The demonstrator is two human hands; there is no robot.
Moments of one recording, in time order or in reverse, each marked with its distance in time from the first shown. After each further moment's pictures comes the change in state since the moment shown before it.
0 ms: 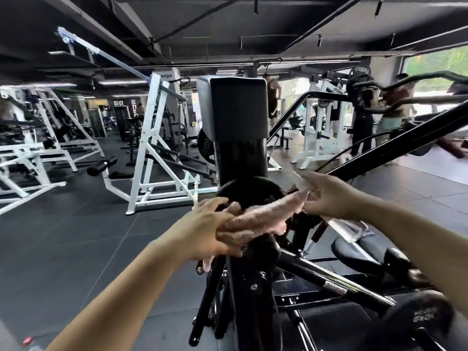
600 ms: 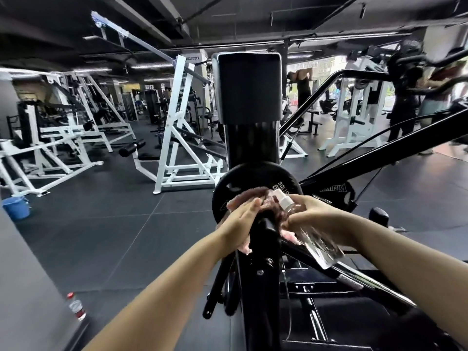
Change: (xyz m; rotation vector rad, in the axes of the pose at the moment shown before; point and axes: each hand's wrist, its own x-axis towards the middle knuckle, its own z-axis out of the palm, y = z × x) left_hand 0.032 0.044 0.067 -1.028 0.172 -0.343; right_hand -0.004 0.003 0.052 0.859 -0.471 0.197
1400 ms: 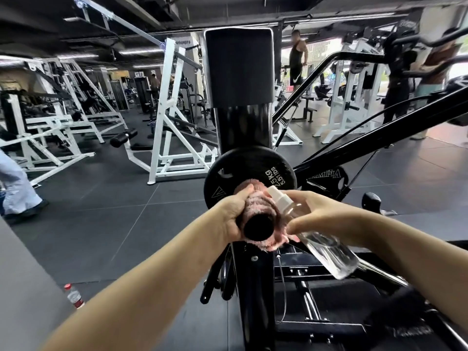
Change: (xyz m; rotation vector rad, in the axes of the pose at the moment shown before) left_hand 0.012 0.021 0.011 -0.666 0.037 -0.774; right_hand -0.033 -0.001 0.008 -0.058 -0.148 -0.083
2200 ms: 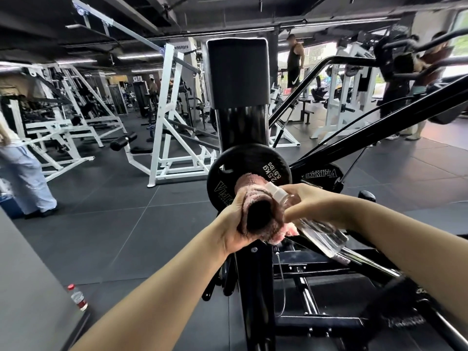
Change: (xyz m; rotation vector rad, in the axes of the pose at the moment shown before) left_hand -0.021 -0.035 -0.007 -0.150 -0.178 0.123; right_hand -0.004 -0.006 0.004 -0.223 0.085 0.139
